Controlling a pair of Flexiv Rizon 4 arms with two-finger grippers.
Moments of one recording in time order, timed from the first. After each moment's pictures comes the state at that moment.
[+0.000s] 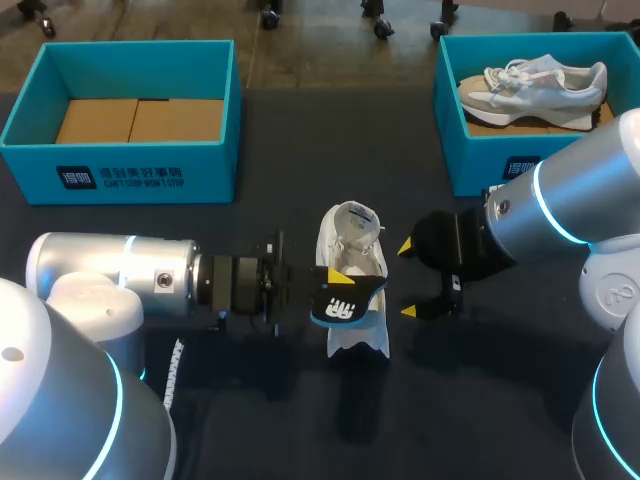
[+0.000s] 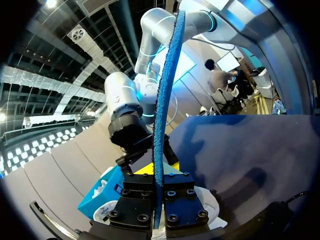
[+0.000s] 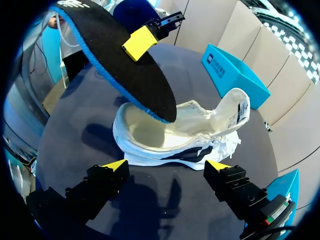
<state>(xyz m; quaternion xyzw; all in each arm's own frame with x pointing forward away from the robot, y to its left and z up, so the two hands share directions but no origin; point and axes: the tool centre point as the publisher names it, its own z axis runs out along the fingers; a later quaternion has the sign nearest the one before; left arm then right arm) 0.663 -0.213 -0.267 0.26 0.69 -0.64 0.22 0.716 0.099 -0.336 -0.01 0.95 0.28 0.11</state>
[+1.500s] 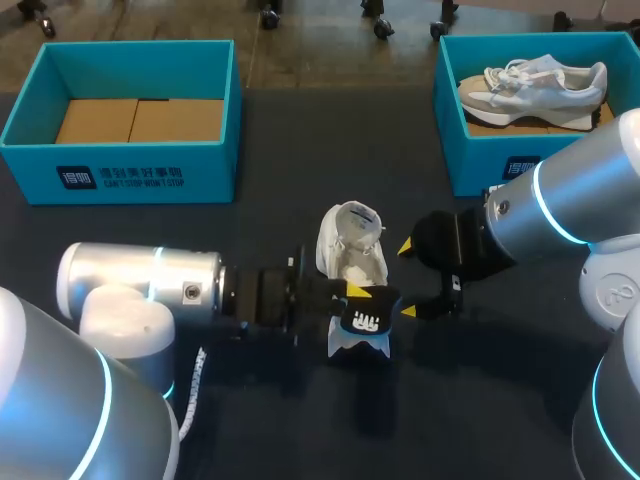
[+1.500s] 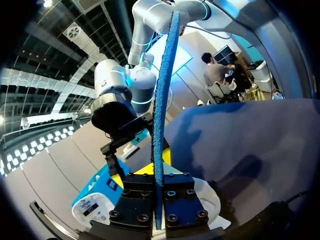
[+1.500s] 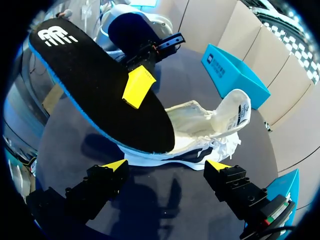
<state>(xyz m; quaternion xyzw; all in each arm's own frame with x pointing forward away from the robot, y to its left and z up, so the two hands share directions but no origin) 0.668 -0.235 -0.307 0.27 0.70 -0.62 0.22 0.716 0.099 -0.336 -0.01 0.95 0.28 0.11</state>
